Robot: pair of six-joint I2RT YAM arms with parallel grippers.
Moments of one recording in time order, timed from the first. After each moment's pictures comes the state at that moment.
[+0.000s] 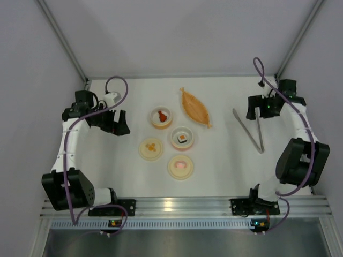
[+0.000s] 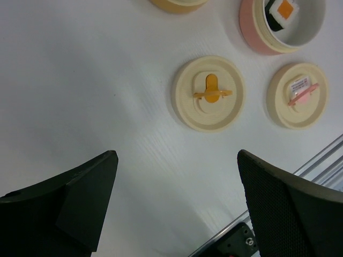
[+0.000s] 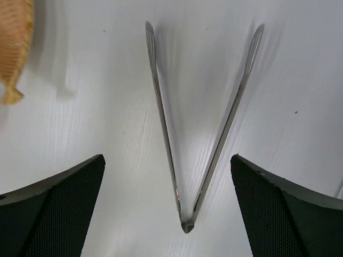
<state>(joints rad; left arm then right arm) 0.13 1.35 1.25 -0.96 0.62 0.39 -0.23 1.59 1.28 -0.70 -0.34 -0.33</state>
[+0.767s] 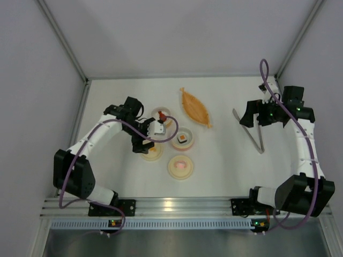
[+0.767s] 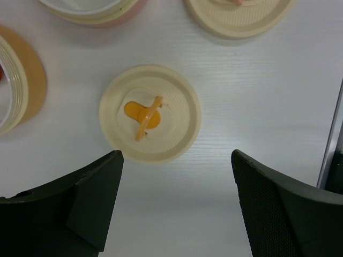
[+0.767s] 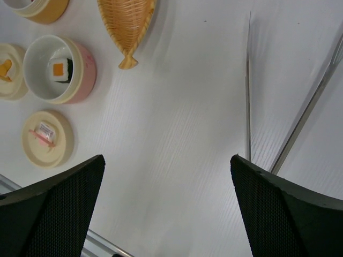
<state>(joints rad) -0.36 1.47 1.22 -1.07 0.54 1.12 -0.20 1.27 1.23 -0.88 -0.58 -0.27</state>
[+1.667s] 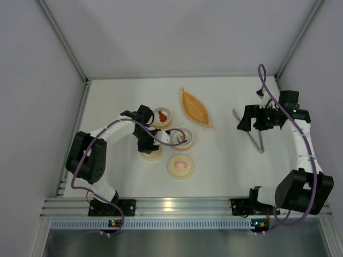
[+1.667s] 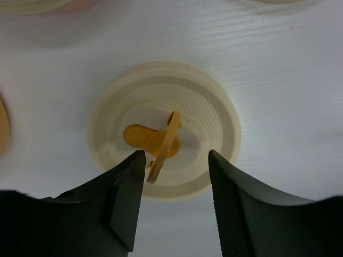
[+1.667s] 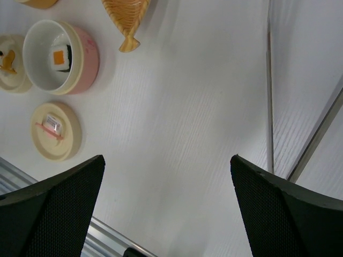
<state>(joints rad) -0.43 1.68 1.12 -0.85 0.39 1.22 -0.20 1.27 1.15 -0.88 -0.60 -0.23</state>
